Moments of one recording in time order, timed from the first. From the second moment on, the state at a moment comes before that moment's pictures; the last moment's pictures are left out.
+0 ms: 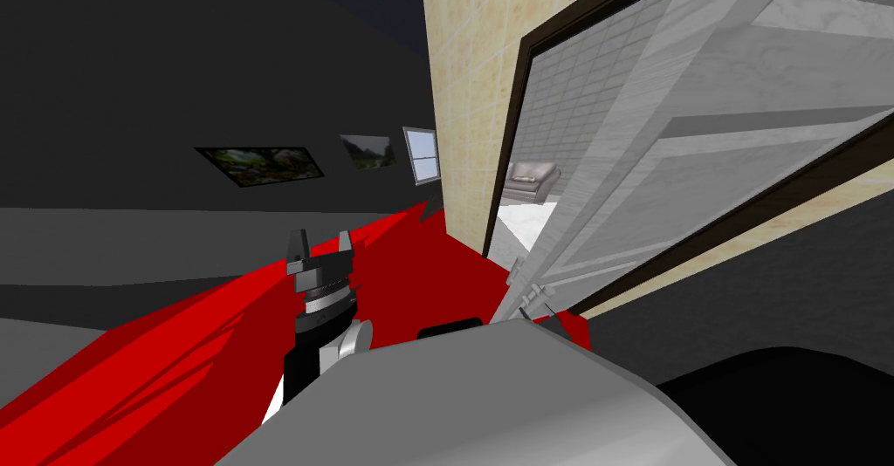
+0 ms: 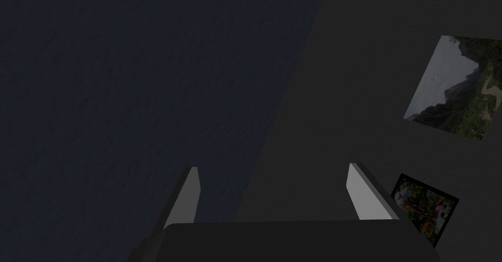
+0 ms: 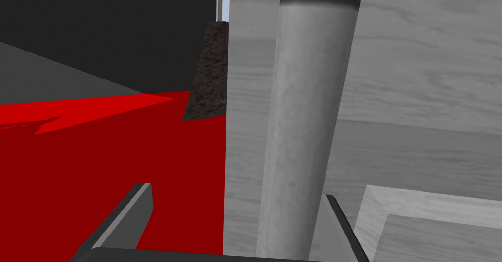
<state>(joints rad) 0.36 -0.61 0.65 -0.68 -0.56 -1.43 -1.75</state>
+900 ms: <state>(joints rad) 0.33 -0.60 0.66 -0.59 -0.56 -1.49 -1.79</state>
